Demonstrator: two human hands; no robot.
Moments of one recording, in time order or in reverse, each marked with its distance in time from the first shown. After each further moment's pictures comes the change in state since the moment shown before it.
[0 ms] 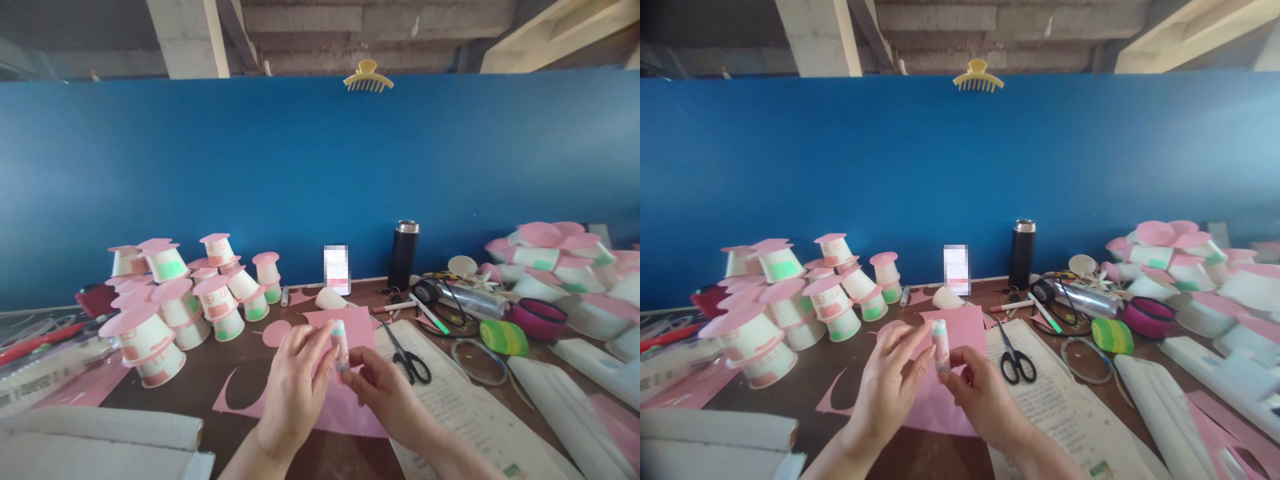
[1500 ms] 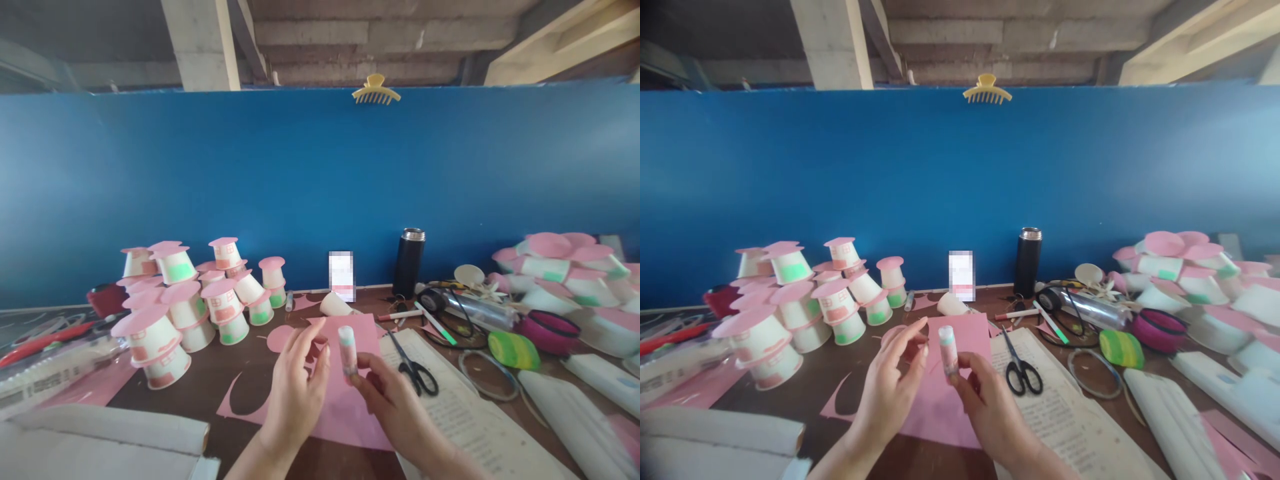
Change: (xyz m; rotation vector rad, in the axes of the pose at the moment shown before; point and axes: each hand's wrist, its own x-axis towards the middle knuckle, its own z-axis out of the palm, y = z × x) left_hand 0.001 -0.004 0.002 -0.235 0.032 -0.285; right_hand -0.001 0.001 0.001 -0.163 0.080 -0.083
